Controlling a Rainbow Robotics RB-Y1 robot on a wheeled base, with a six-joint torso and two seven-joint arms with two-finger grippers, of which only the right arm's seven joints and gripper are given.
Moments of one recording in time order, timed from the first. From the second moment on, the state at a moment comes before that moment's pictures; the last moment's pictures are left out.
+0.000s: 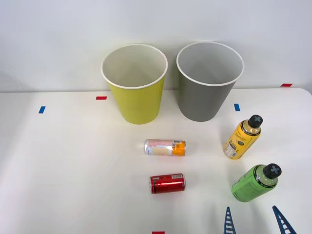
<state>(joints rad) 0.98 -0.13 0.29 -1.86 -0.01 -0.74 1.69</state>
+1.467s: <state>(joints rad) 0.92 -0.14 0.26 -1.82 -0.25 -0.82 1.71</state>
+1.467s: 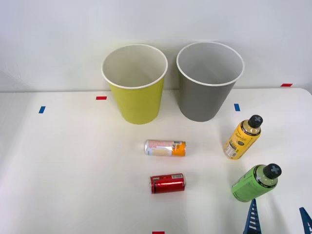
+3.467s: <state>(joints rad) 0.63 -0.22 0.29 -1.82 -0.48 -0.61 1.91</state>
